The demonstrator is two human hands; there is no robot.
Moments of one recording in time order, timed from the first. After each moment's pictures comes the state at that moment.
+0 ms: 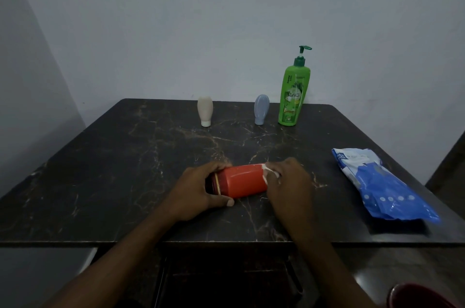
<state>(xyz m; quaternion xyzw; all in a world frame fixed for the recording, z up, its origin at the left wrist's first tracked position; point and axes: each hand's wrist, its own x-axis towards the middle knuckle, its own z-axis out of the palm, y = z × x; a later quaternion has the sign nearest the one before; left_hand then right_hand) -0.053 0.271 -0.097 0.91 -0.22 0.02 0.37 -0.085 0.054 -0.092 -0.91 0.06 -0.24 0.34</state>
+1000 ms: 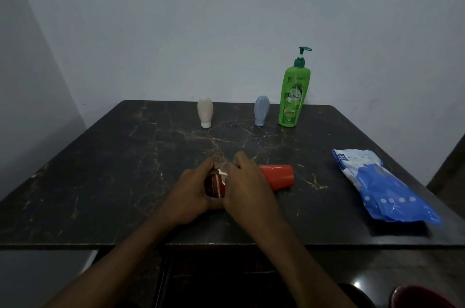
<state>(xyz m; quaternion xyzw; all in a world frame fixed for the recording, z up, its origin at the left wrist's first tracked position) -0.058 0.270 -0.096 0.89 -0.23 0.06 0.38 -0.098 0.117 -0.060 -0.96 -0.13 -0.15 0.20</state>
